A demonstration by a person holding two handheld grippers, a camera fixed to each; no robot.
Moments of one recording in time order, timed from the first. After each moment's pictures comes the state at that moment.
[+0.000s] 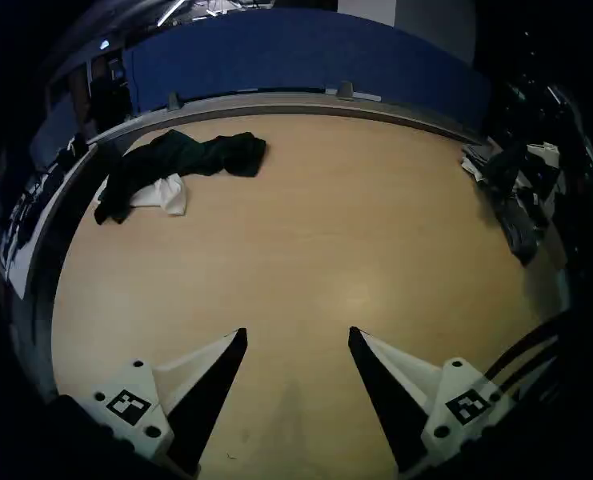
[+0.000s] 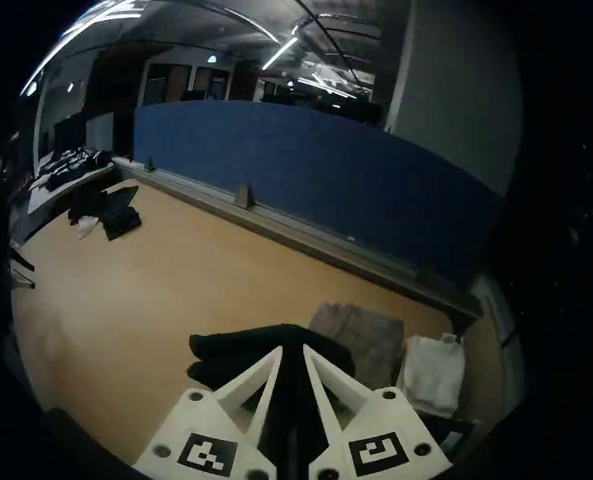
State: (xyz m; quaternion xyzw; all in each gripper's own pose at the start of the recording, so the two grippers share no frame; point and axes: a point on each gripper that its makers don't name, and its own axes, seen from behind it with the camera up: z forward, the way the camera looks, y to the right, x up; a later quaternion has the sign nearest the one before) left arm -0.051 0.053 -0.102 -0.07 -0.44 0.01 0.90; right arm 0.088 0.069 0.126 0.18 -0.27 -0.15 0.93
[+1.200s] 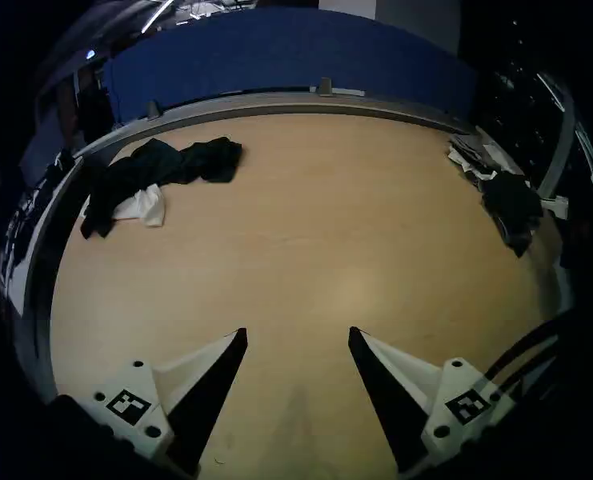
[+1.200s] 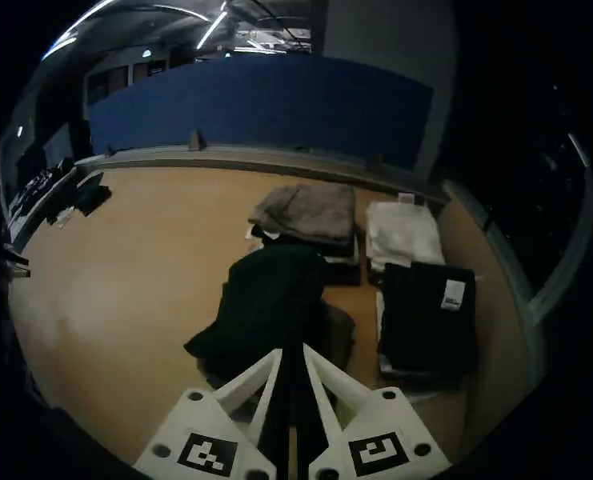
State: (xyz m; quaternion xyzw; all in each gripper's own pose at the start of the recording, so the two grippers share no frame) left arm -0.046 0.083 -0.099 -0.10 -0.44 0.03 0.89; right arm -0.006 0.177 -0.010 0.07 -0.36 -0.07 0.93
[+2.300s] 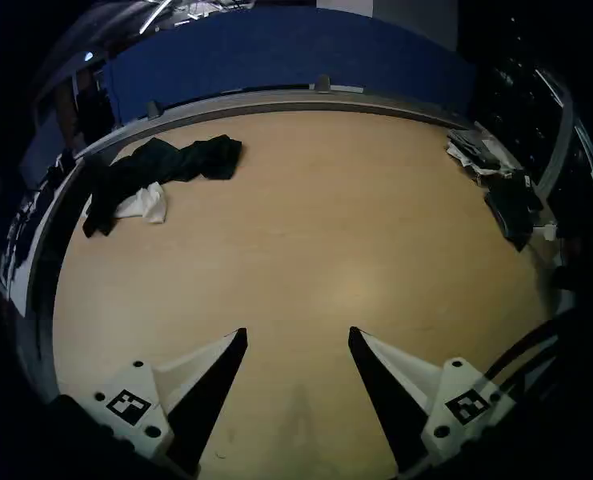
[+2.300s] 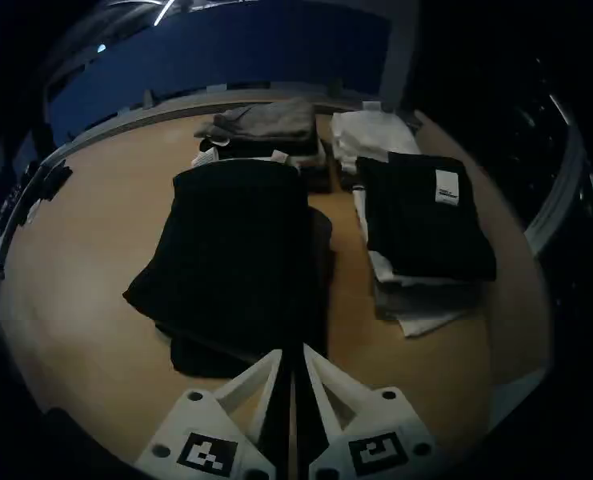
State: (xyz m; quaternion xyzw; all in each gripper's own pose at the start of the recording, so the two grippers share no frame) left arm -0.046 0.080 -0.109 -0.10 -0.44 0.03 0.89; right arm -0.095 0.214 -0.057 0.00 -0.44 -0.03 0.90
